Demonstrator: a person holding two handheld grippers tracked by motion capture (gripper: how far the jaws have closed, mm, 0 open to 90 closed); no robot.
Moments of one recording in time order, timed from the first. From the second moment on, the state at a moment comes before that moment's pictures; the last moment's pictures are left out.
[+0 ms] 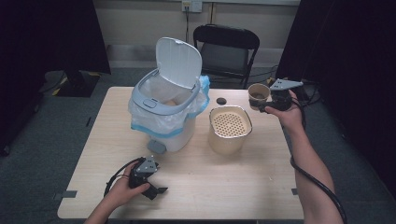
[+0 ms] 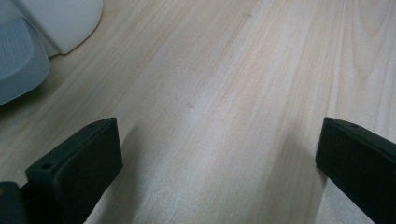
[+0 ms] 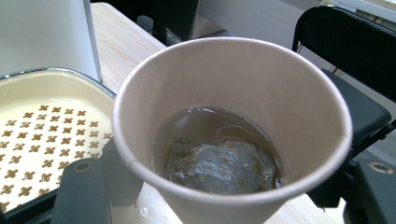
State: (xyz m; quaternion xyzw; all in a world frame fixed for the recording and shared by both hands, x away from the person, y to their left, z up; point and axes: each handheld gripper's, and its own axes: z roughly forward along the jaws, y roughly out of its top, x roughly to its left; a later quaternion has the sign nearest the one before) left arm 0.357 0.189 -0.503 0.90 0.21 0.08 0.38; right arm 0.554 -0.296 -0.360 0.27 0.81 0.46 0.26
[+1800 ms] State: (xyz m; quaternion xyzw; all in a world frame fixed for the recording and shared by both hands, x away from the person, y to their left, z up) left arm 0.357 0.189 -0.502 0.90 0.21 0.09 0.38; right arm 0.494 -0.204 -0.344 -0.20 0.77 -0.01 0.61
